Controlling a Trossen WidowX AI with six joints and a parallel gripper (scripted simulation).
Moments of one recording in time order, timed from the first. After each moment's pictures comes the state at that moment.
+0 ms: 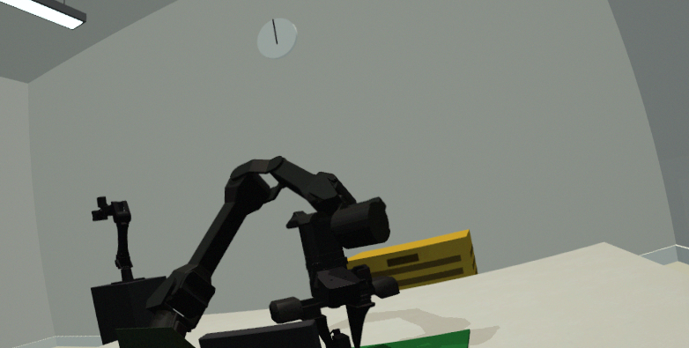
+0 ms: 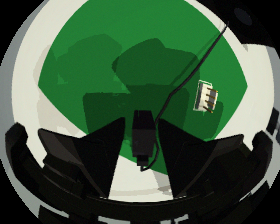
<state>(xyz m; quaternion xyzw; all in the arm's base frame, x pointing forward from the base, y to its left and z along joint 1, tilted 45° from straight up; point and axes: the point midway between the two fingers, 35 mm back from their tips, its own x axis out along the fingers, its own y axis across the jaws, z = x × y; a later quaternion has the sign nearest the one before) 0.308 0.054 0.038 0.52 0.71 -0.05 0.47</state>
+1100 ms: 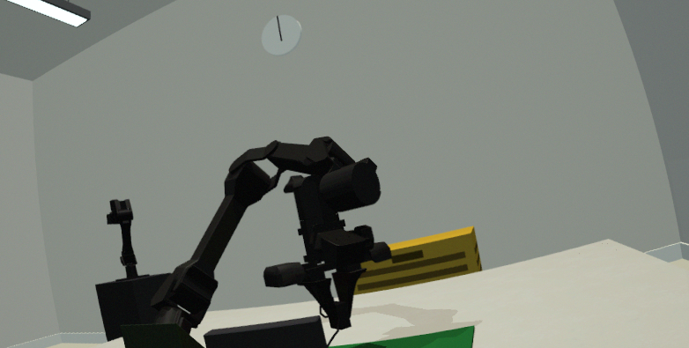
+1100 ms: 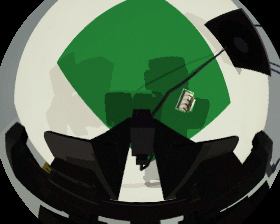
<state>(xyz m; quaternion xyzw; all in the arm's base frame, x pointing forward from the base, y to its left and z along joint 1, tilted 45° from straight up) 0.308 0.015 0.069 0.47 0.71 0.04 0.52</state>
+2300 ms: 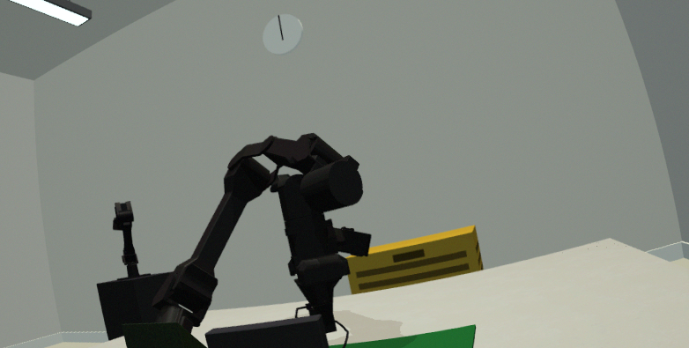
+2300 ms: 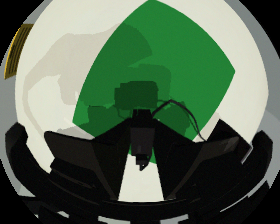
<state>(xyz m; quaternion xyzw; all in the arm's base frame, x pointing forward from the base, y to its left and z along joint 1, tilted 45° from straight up) 0.295 -0.007 0.051 0.07 0.56 0.44 0.70</state>
